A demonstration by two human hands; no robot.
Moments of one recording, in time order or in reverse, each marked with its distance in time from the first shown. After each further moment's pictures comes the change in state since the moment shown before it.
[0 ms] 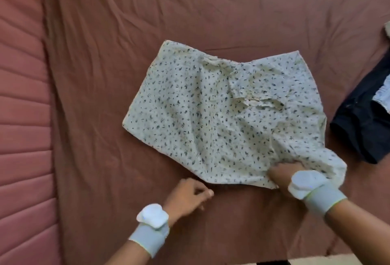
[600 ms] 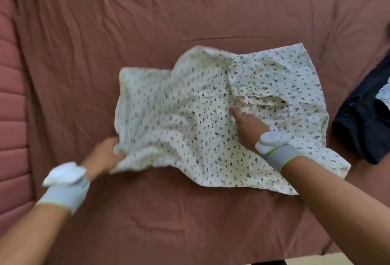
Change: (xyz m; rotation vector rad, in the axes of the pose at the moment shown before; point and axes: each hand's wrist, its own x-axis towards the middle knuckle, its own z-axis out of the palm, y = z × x) left_hand 0.046 -0.084 -0.188 0.346 0.304 -0.206; right_hand 0.062 -0.024 -0.085 0.475 0.566 -0.051
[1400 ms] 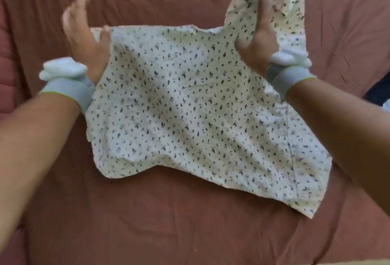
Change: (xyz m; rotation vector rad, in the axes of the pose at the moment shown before) left_hand 0.077 0.122 -0.144 -0.262 0.966 0.400; right_hand 0.085 -0.024 -0.149 0.575 0.768 -0.180
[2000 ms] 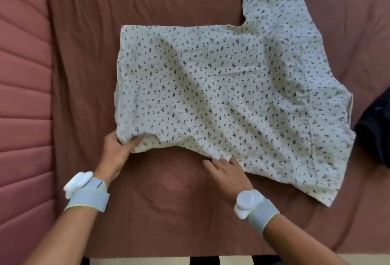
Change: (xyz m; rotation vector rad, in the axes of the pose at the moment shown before) left_hand -0.239 -0.066 -0.061 -0.664 -0.389 -0.772; right_hand -0.314 0.003 0.090 -0.548 -0.566 -0.459
